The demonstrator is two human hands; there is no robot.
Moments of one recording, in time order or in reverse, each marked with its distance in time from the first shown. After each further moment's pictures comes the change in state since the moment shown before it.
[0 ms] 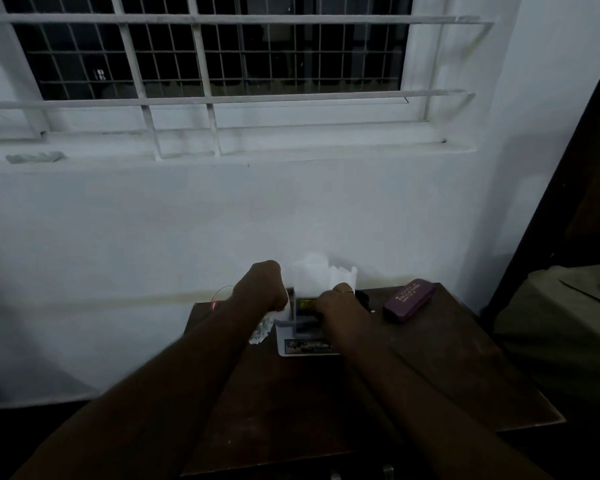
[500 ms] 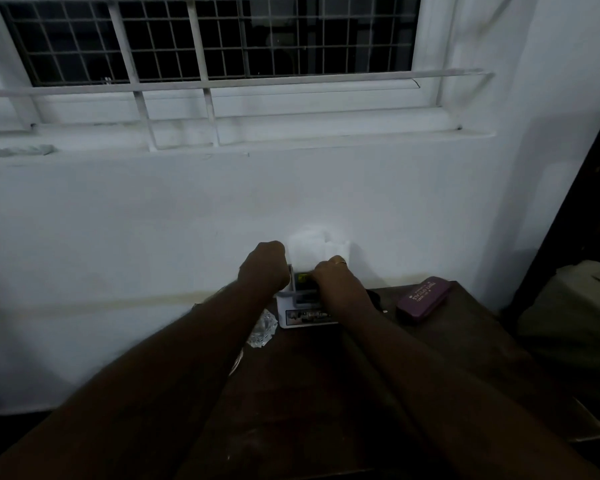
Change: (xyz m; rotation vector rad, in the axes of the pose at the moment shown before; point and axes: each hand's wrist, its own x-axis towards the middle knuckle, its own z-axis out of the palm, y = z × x) left_hand 0.053 -0.012 0.017 0.020 0.213 0.083; right_hand 0.065 0.014 0.020 -0.019 0.112 -0.035
